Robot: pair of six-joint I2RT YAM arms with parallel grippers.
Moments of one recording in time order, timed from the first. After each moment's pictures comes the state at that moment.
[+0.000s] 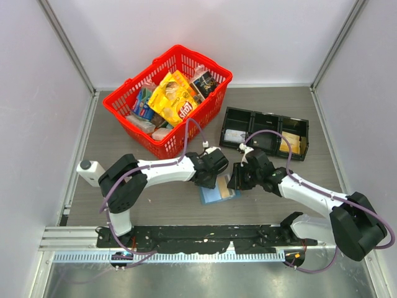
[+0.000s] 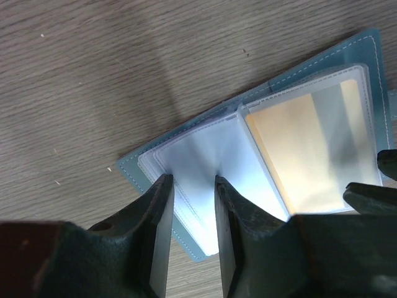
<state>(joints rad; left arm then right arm) -1.03 1.82 1.19 -0.56 -0.19 -0.73 0.60 1.17 0.51 -0.21 -0.23 0.52</state>
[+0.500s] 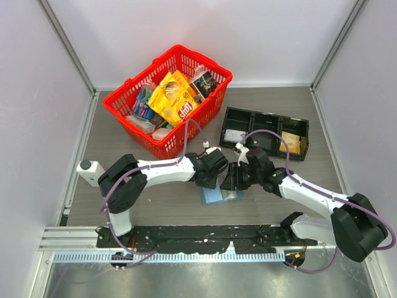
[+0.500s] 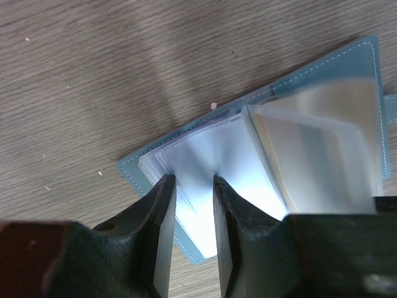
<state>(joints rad) -1.02 1.82 1.18 -0.54 -0.17 -0.72 0.60 1.15 0.51 -0.15 -0.39 0.53</state>
